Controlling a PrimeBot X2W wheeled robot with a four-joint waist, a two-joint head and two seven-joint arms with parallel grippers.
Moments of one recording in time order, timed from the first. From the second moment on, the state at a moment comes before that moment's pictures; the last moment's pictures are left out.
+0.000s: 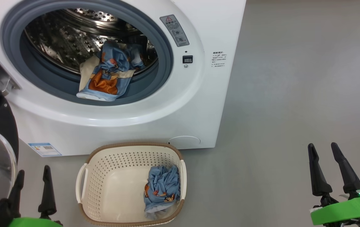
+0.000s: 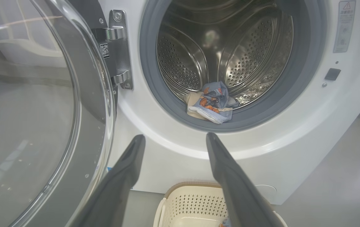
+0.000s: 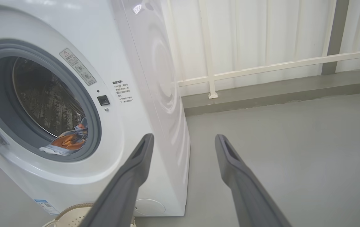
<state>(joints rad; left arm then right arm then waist) -0.13 0.17 0.10 0.38 -0.31 -0.13 -0.26 0.04 -0.16 0.00 0.08 0.40 0.13 -0.25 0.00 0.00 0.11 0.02</state>
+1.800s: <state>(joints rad) -0.92 0.31 -0.38 0.94 -0.34 -0.13 -0.10 -0.10 -0.13 0.01 0.06 0.40 0.13 -0.25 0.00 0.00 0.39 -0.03</state>
